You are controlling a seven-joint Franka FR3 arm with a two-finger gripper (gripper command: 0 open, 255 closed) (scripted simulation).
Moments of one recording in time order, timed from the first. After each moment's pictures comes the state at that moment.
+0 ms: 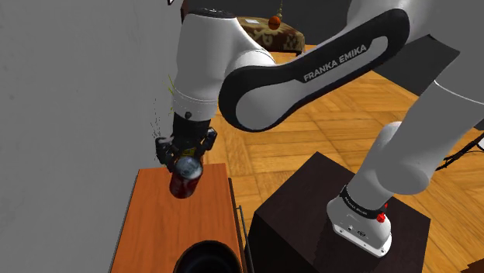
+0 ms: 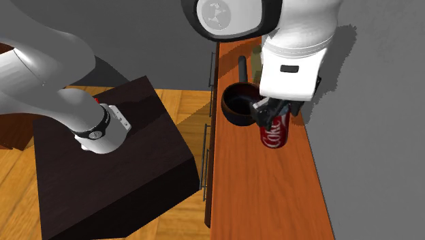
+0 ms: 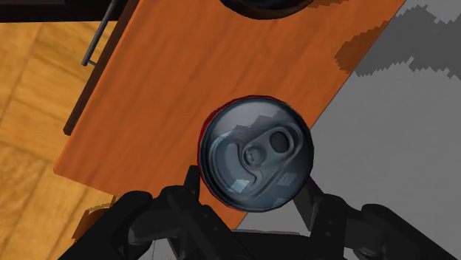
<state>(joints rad) 0.22 -0.07 0.61 -2.17 0.07 2.33 0.91</state>
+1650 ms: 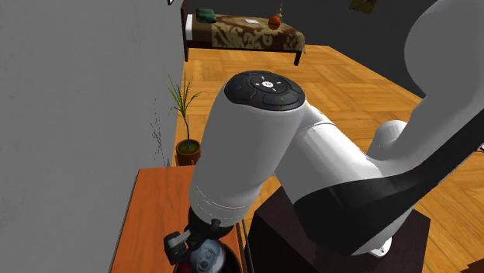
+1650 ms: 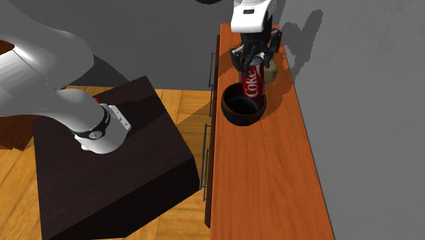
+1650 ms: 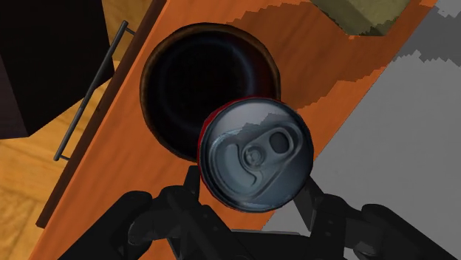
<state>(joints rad) 0.35 -0.14 0.85 -2.28 0.05 2.39 1.28</state>
